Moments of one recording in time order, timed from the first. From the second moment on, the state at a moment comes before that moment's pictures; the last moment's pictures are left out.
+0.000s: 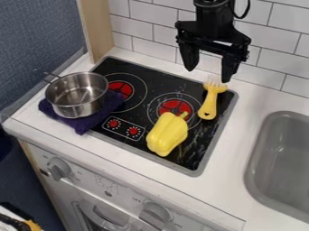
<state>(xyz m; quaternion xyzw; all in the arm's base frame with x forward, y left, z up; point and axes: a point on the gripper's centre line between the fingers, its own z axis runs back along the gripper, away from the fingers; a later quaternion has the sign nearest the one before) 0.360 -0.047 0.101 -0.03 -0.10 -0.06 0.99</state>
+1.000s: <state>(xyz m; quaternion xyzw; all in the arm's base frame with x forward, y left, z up) 0.285 -0.017 0.058 0.00 0.00 -0.08 1.00</state>
